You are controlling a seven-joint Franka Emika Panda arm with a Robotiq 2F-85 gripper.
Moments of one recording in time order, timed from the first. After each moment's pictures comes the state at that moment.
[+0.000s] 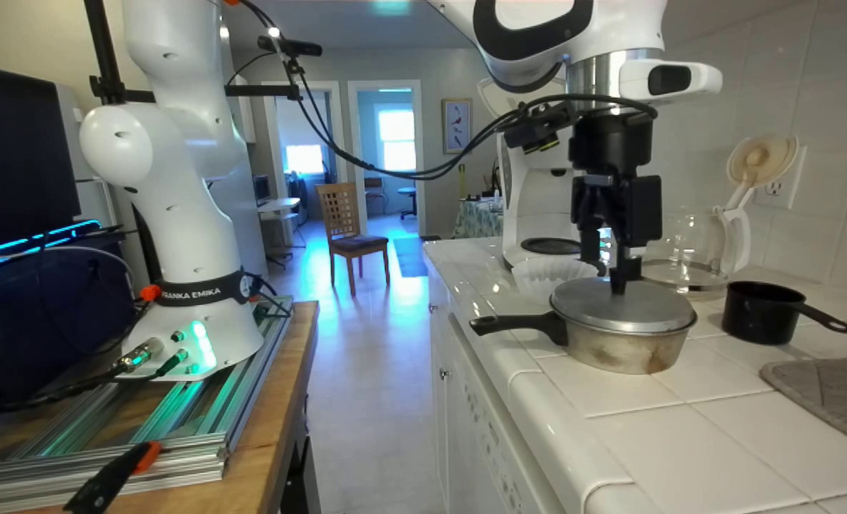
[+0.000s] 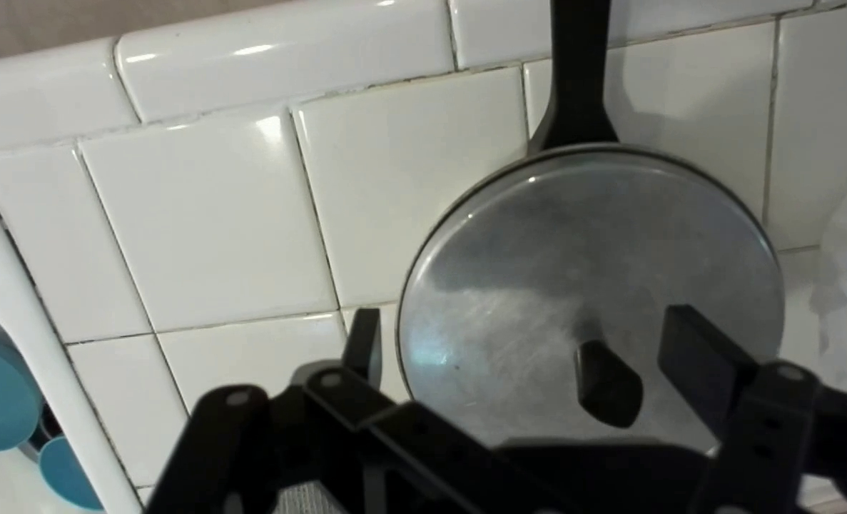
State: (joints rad) arm -0.23 0.20 -0.21 -2.08 -0.03 2.34 -0.25
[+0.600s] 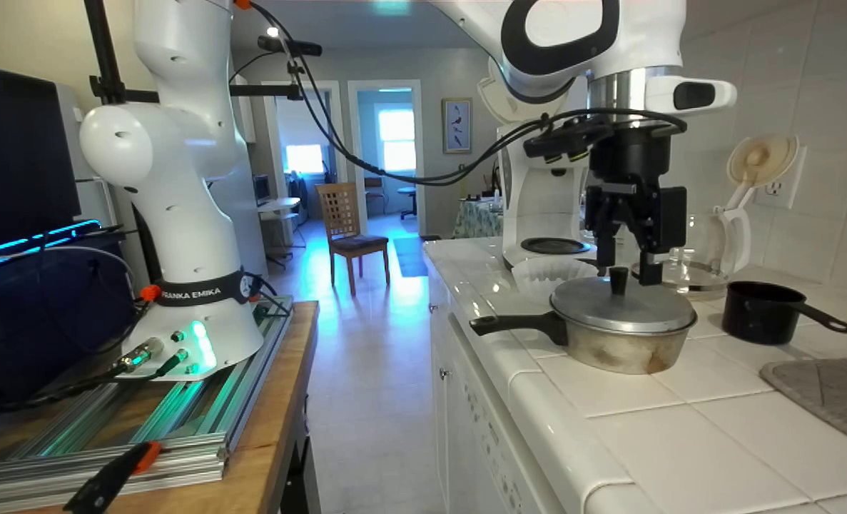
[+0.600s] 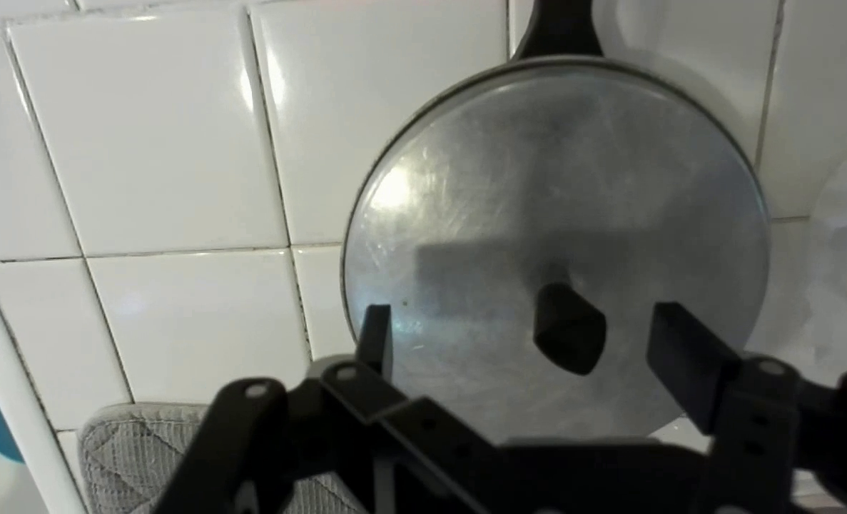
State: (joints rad) arm -0.23 0.28 -0.17 -1.99 -0.02 2.34 -0.30
